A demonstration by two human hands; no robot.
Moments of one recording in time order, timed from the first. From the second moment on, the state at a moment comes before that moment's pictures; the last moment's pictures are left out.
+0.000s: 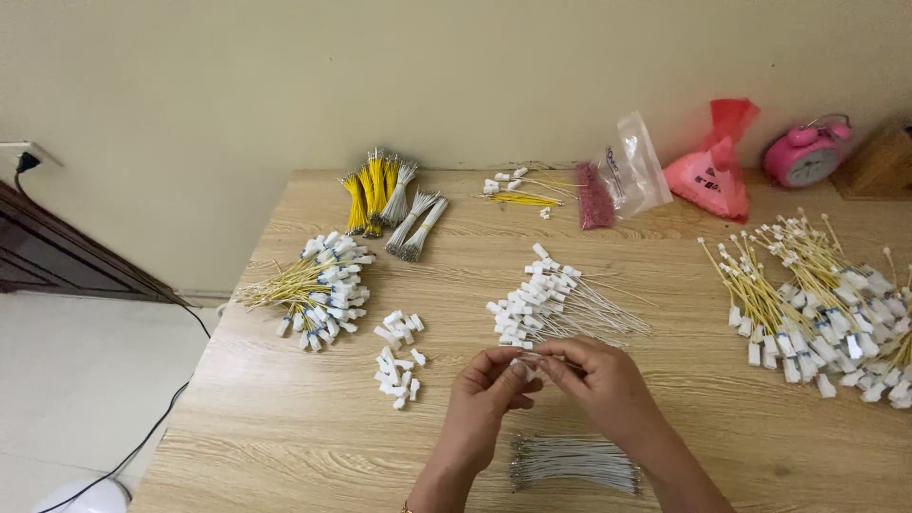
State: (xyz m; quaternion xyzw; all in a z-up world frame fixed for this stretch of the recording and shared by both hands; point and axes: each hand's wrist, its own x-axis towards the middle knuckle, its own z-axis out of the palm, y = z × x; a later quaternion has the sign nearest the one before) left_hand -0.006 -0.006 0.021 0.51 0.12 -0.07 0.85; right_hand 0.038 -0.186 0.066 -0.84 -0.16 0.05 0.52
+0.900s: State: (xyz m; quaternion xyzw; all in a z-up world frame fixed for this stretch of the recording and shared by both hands) left_hand -0.001 -0.007 0.022 0.31 0.18 -0.07 0.93; right_hand 0.030 -0.179 0.087 -0.89 -0.10 0.07 0.44
